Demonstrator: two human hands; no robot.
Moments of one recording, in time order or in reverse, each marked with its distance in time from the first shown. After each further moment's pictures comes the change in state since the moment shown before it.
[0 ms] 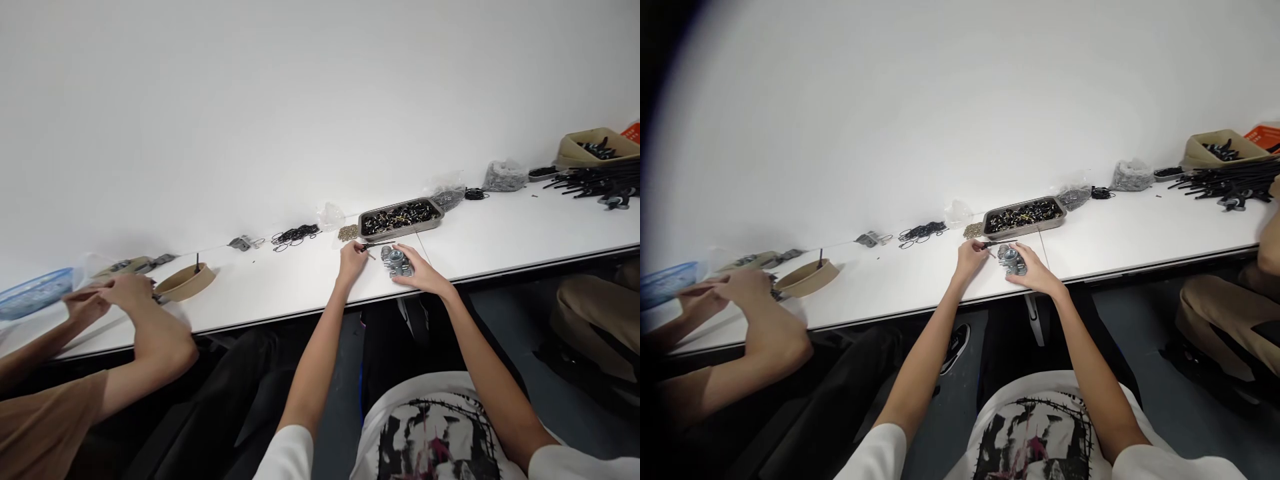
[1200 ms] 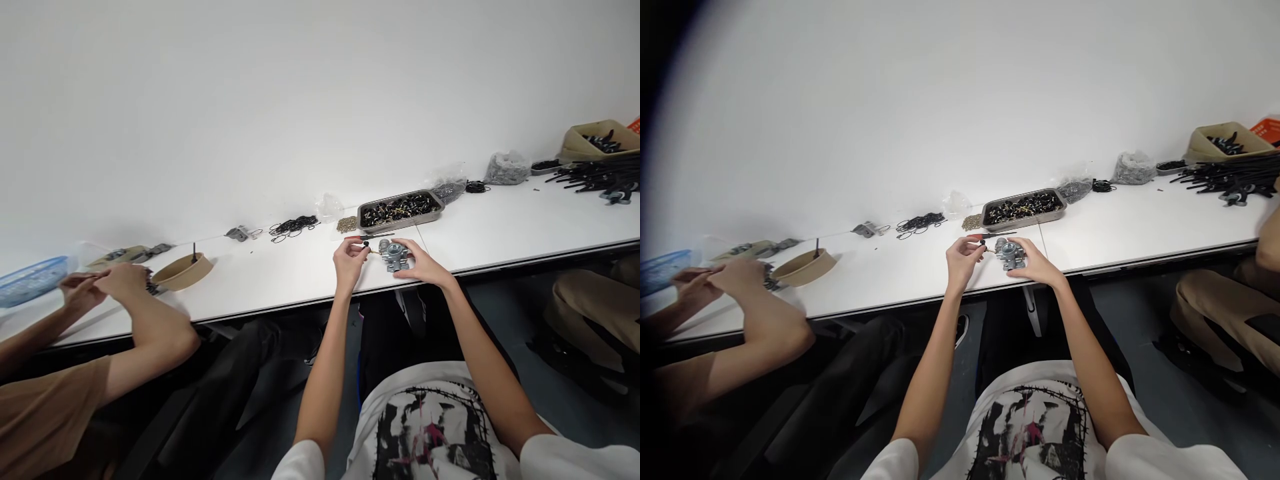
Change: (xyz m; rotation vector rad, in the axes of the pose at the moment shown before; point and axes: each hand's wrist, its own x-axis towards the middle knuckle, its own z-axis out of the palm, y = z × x) left_hand -0.060 0.049 -0.025 -0.551 0.102 -0.074; right_hand 0.000 0.000 -0.006 0.126 -0.016 -0.056
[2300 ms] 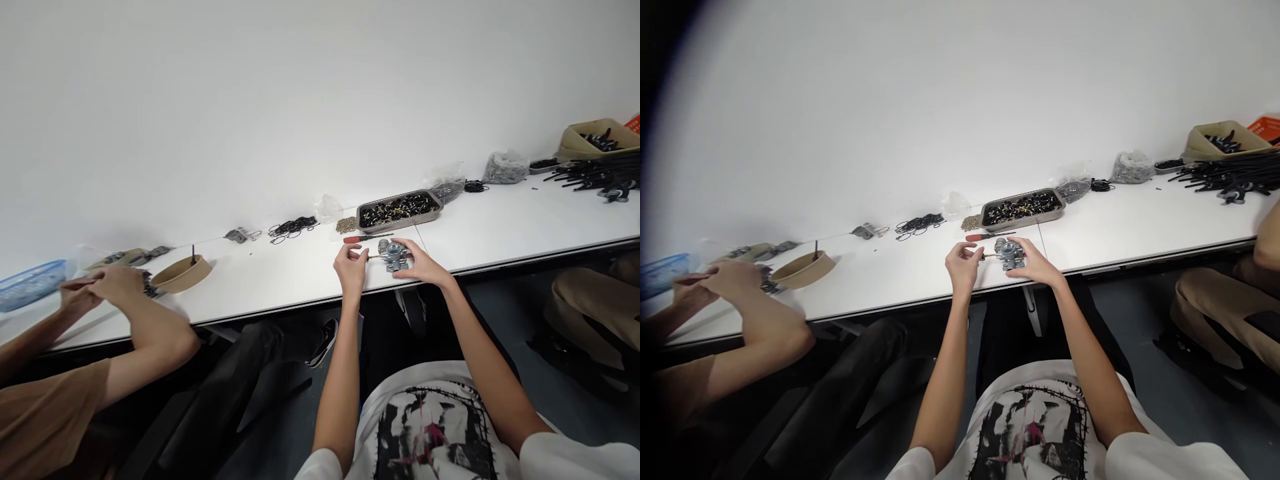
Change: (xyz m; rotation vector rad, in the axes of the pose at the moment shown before) left_hand -0.015 0.004 0.009 0.205 0.194 -0.009; right_hand 0.001 0.003 0.002 0.032 0.021 0.007
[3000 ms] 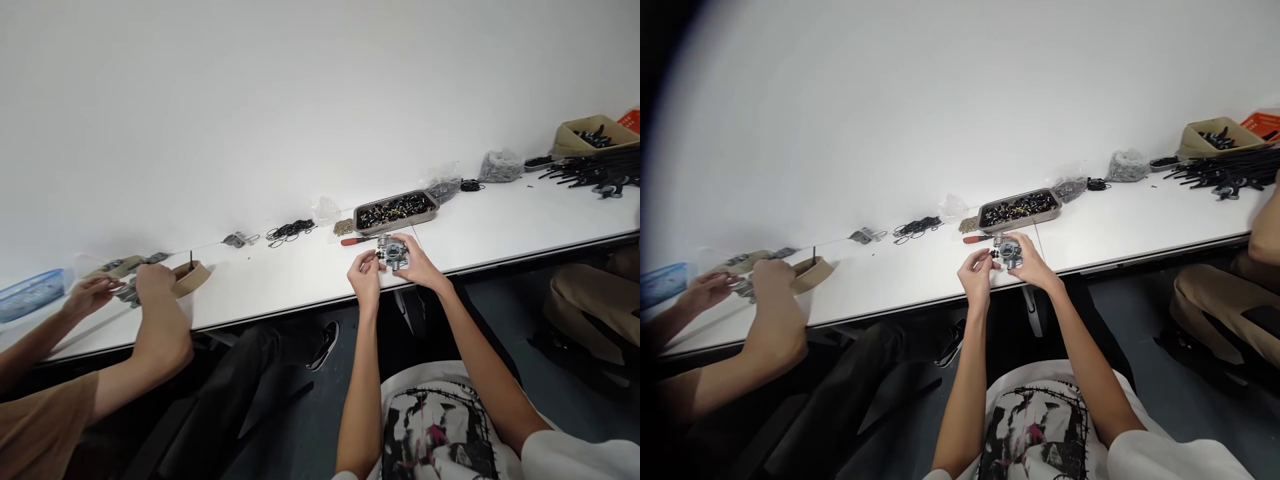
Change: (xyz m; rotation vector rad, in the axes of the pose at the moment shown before) left_hand -0.046 0.004 0.030 -0.361 -0.063 -0.082; right_hand -0.002 -0.003 0.008 -0.131 0.165 -0.167
